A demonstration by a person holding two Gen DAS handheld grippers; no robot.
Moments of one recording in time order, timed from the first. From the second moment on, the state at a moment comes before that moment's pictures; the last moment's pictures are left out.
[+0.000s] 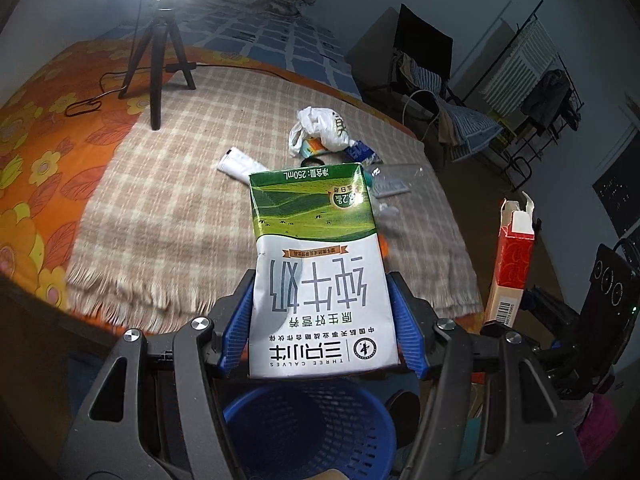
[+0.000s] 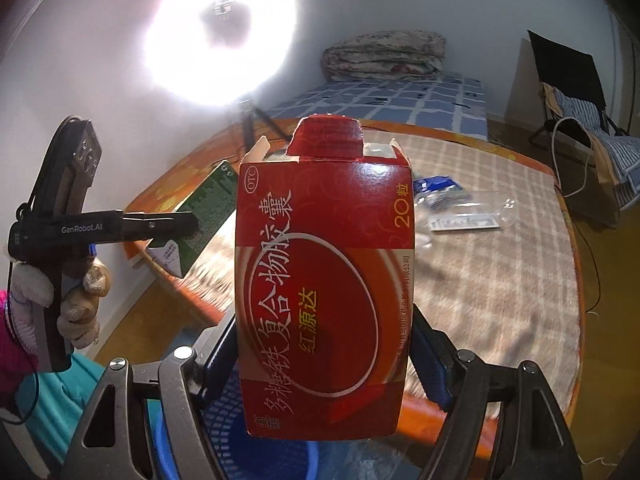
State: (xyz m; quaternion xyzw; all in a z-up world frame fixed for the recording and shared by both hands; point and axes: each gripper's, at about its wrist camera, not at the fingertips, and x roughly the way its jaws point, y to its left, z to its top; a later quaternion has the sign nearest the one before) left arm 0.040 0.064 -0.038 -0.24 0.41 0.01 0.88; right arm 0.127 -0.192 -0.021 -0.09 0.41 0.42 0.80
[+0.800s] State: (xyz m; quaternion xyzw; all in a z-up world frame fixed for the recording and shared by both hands) left arm -0.075 0.004 -0.098 -0.16 0.48 -0.01 0.86; right arm 0.016 -0.200 -0.076 -0.14 0.45 0.45 0.76
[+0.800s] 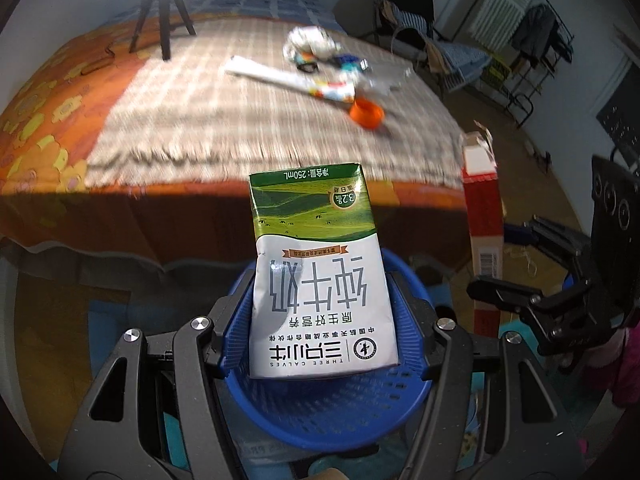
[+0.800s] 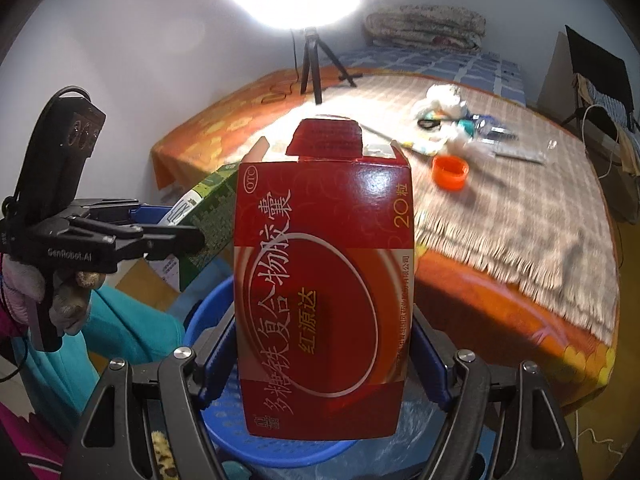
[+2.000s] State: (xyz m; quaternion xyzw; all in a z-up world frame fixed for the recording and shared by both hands) left arm -0.093 -0.019 -0.149 -0.12 0.55 -0.01 0.83; right arm -0.007 -0.189 -0.128 -0.18 0.52 0.45 0.71
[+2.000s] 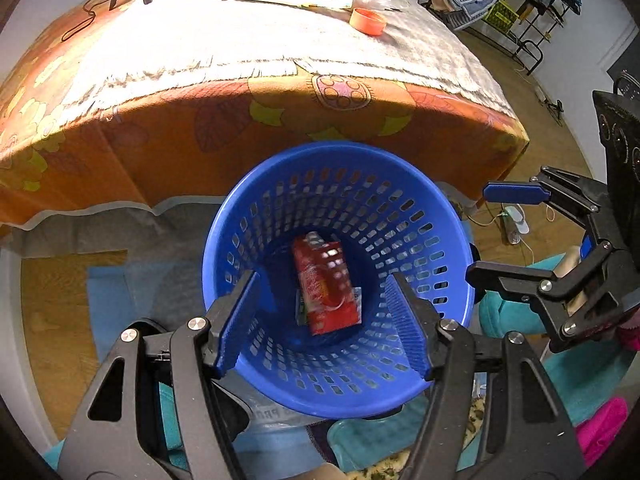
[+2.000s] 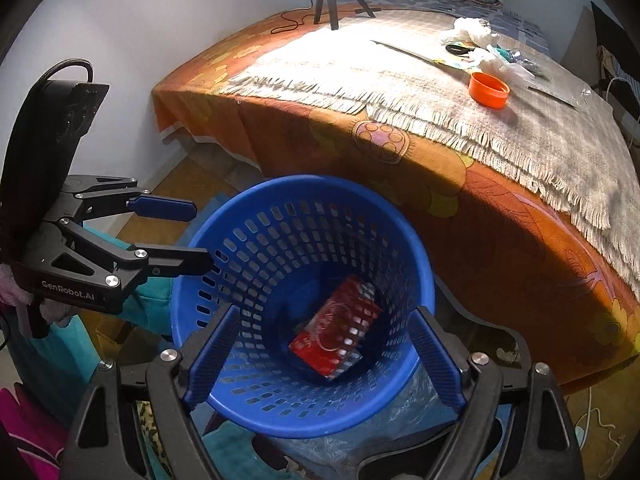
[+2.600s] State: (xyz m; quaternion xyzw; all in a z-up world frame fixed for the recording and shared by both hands) left arm -0.061 0.000 -0.123 -0.15 0.53 0.00 0.83; right arm 0.028 -0.199 -0.107 -0.14 0.51 0.42 0.74
